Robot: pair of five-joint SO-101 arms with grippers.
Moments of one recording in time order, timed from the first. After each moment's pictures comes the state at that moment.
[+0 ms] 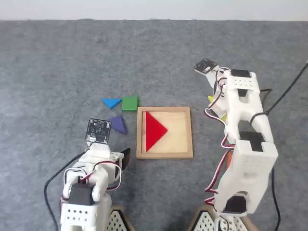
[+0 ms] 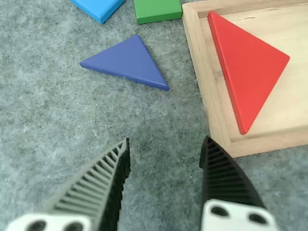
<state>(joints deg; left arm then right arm) -0.9 -103.1 96.8 72.0 2.8 0.6 28.0 -4.4 69.9 44.2</state>
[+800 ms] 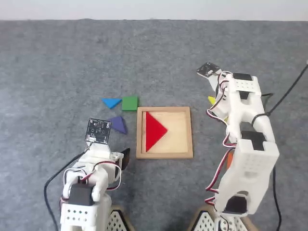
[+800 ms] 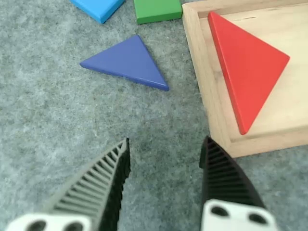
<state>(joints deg) -0.9 -103.1 96.8 72.0 2.8 1.4 29.5 -1.9 67.4 44.2</state>
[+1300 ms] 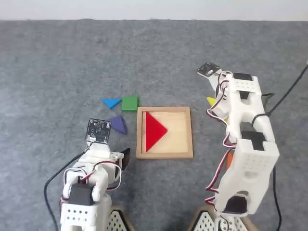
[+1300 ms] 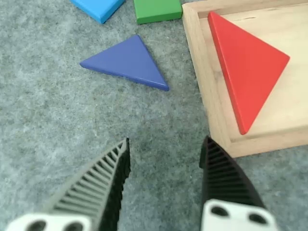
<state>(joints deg) -0.9 -103.1 96.8 72.0 2.8 1.8 29.6 -2.0 67.0 44.2</state>
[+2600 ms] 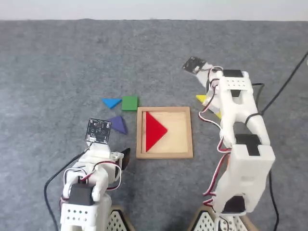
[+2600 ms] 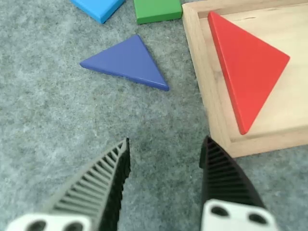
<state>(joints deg) -0.9 -103.1 96.8 72.0 2.8 -4.0 25.8 -1.8 63.3 53.5</state>
